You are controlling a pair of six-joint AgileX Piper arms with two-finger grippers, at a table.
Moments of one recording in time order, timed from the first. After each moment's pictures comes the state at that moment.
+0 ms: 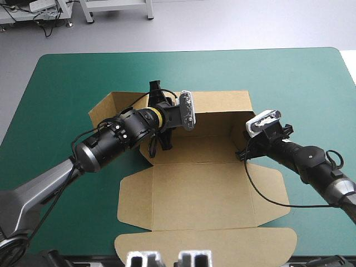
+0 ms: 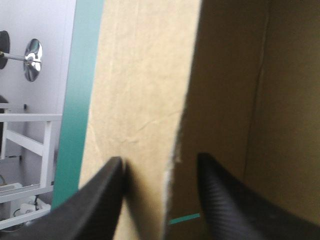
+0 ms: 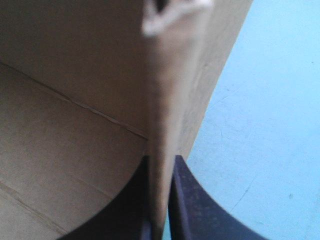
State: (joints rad) left arm -0.79 1.53 -1.34 0.39 0.66 0.56; right arm 0.24 1.27 -0.66 1.21 0.21 -1.47
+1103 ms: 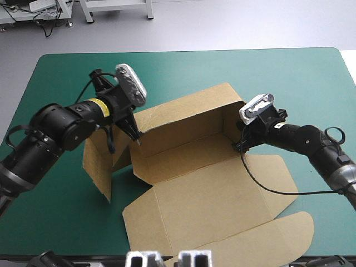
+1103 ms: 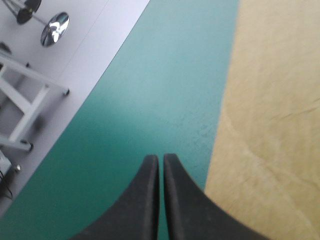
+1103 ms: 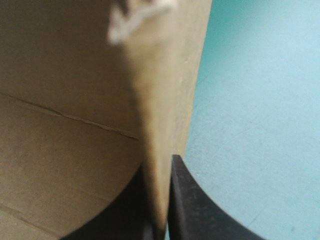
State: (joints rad) left arm -0.56 1.24 -1.34 0.14 0.74 0.50; right arm 0.24 1.27 -0.90 0.67 0.46 -0.97
